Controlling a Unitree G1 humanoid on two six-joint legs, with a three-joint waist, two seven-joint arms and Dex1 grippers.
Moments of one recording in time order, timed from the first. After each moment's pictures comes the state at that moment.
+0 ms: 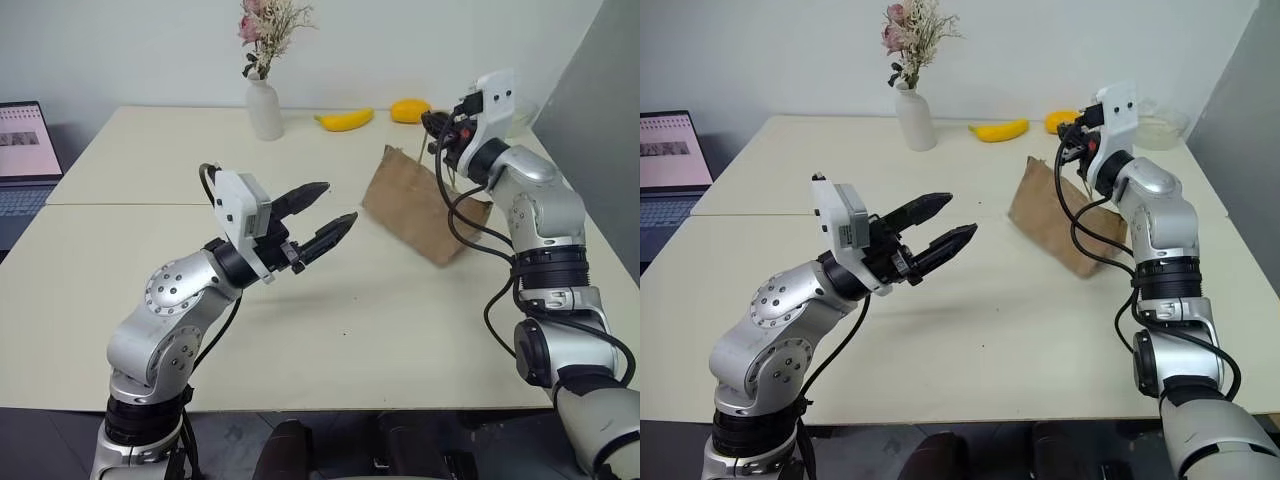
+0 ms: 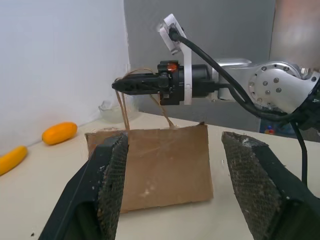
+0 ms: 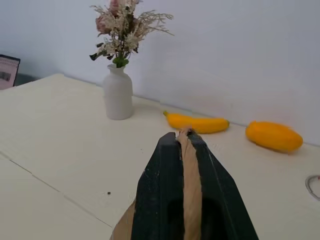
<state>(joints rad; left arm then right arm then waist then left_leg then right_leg) -0.34 0.45 0.05 -0.58 -0.61 0.54 -0.56 -1.01 -0.39 -0.08 0.39 0.25 0.41 0.52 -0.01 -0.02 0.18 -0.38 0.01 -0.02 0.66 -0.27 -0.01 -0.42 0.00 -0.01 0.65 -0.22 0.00</state>
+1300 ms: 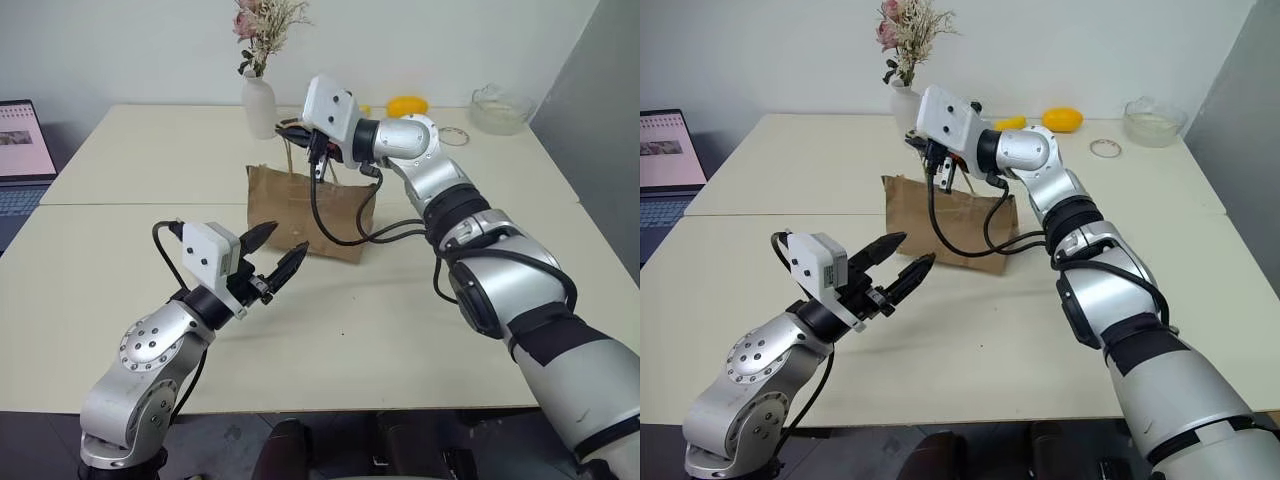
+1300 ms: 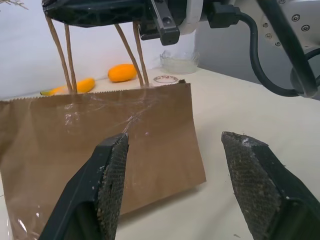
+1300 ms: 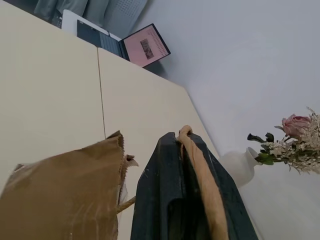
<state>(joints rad) -0.05 0.47 0.12 -0.68 -0.55 0.52 -0.40 -1.50 -0.10 0.18 1.27 -0.14 -0.48 0.80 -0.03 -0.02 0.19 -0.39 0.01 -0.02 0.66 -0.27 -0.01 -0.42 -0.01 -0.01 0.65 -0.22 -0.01</state>
